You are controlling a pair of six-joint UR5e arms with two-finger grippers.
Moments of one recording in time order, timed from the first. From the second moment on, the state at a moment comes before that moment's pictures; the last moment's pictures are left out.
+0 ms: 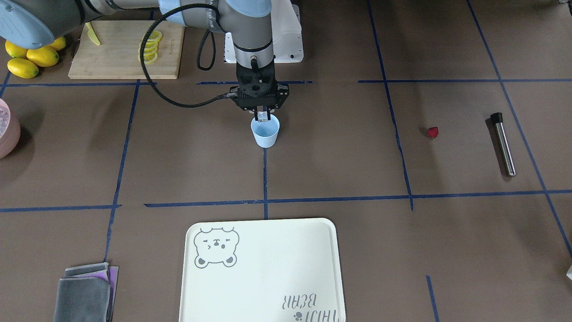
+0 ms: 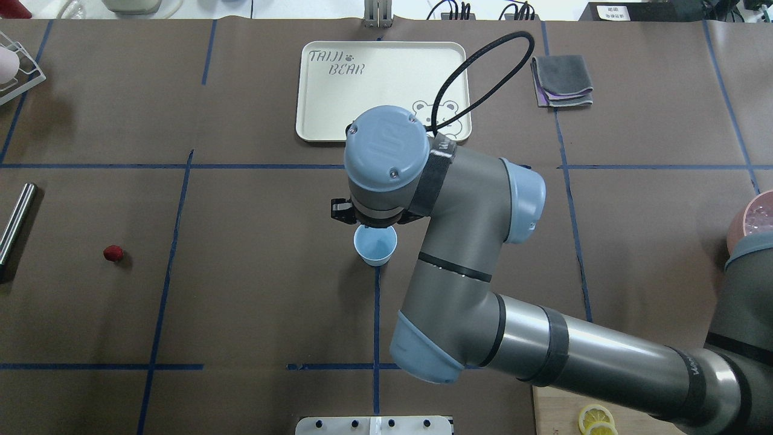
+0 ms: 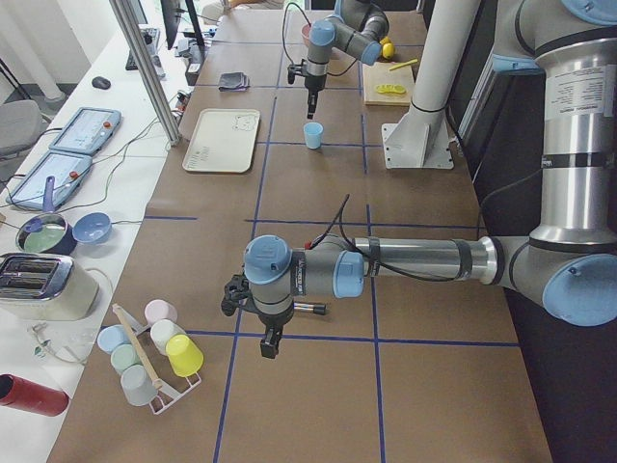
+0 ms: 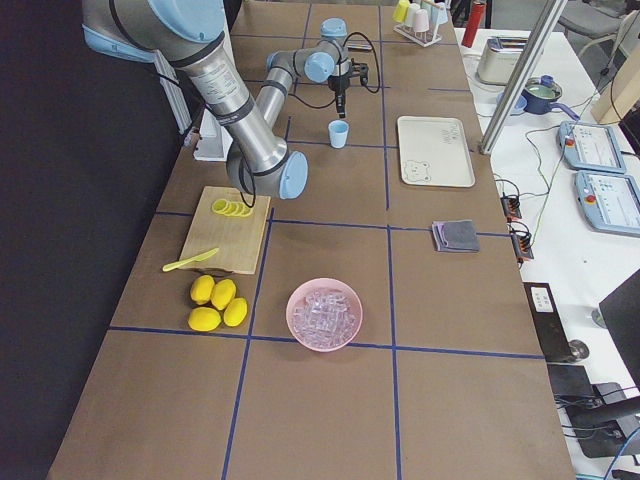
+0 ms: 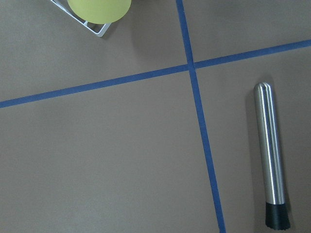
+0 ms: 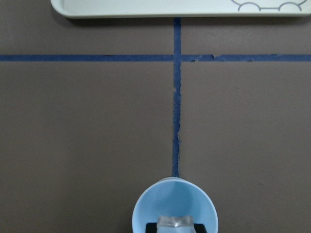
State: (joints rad) left arm -1.58 -1.49 -1.65 -1.59 -2.31 0.18; right arm 0.45 -0.72 1.69 -1.74 1.77 1.25
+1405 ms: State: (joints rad) left arm -1.58 -1.49 -1.65 -1.59 -2.31 0.18; right arm 0.57 -0.95 1.90 -1.74 1.84 1.04
